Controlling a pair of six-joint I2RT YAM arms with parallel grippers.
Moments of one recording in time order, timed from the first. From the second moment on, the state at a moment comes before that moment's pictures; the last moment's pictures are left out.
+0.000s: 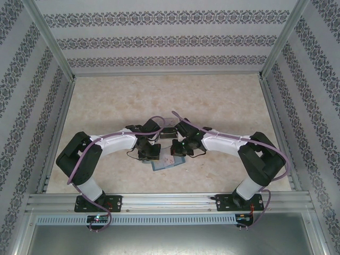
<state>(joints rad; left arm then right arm) -0.66 1.67 0.94 -0.62 0.31 -0.71 0.73 1.63 0.89 -0.41 -0.35 0.75</state>
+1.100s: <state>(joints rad) -0.66 1.66 0.93 -0.62 0.30 -0.71 0.84 1.64 1.05 -0.59 -0.21 0.68</state>
